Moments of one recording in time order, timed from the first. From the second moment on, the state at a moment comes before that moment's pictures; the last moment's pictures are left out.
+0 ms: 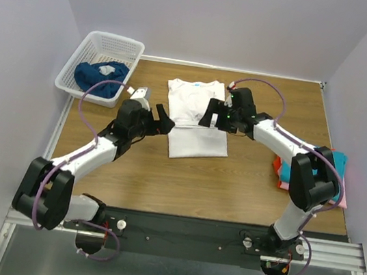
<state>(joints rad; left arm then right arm) -0.36 1.30 0.69 0.20 0.15 -0.57 0.48 1.78 1.26 -0.24 -0.18 0.48</state>
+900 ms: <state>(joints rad) -0.36 0.97 0.38 0.09 0.08 -0.64 0.55 2.13 1.51 -0.14 -0.23 0.46</state>
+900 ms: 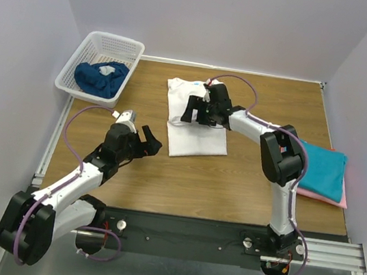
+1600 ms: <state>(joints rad) -0.36 0.97 0.36 0.09 0.12 -0.66 0.55 2.27 1.89 0.00 -0.10 0.31</state>
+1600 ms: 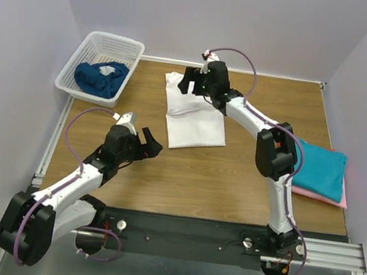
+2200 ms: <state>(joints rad) -0.36 0.96 0.35 0.08 0.12 -0.68 0.59 2.09 1.49 0.01 -0.34 0.30</state>
